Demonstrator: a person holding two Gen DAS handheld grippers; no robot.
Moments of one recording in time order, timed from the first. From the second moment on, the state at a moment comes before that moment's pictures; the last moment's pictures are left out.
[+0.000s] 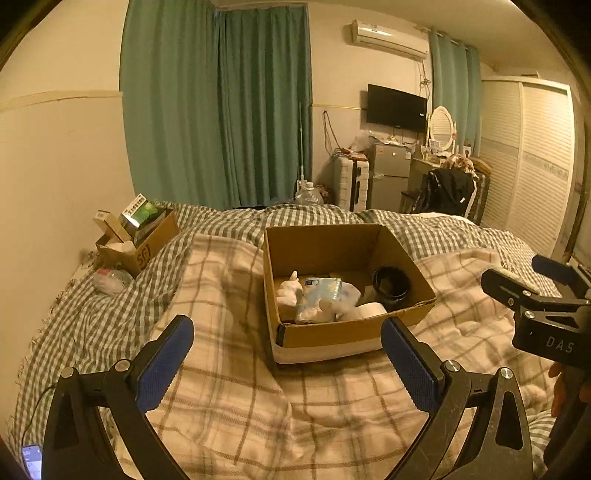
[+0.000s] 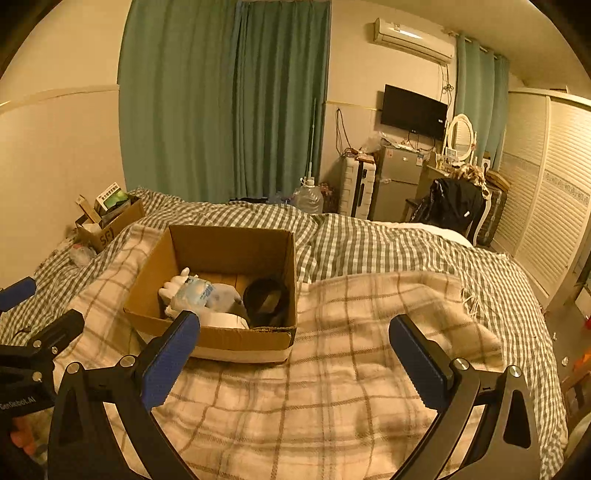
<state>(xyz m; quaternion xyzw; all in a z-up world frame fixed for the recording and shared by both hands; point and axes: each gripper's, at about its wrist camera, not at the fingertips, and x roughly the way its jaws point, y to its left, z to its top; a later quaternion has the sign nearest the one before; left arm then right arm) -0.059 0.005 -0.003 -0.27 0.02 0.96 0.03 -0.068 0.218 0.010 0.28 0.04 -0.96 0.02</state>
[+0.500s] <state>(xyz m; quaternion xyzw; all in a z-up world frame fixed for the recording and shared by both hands) -0.053 0.009 0.005 -0.27 0.02 0.96 0.04 -0.064 0.216 0.014 0.27 0.03 -0.96 0.02</state>
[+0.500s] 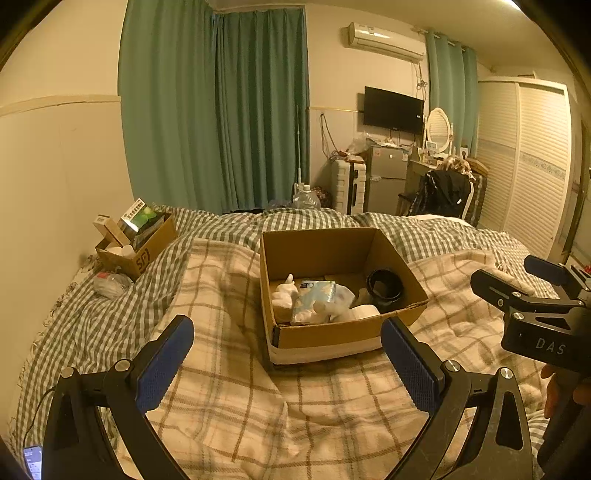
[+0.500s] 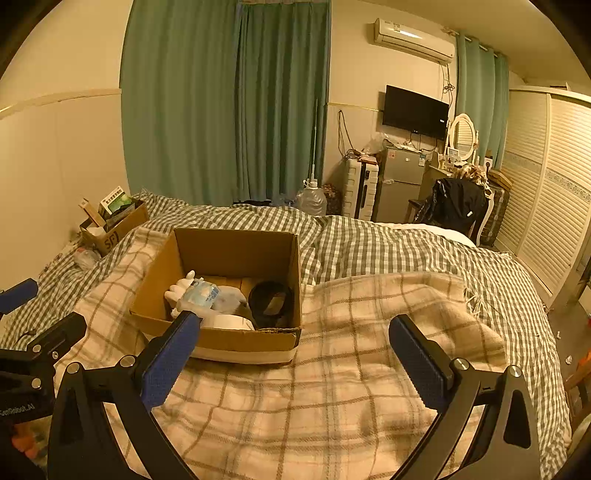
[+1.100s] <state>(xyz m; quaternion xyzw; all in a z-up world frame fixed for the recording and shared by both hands) -0.055 0.007 0.004 -0.27 0.02 0.96 0.03 -0.065 0.216 0.011 0.28 0.04 -0.96 0.02</state>
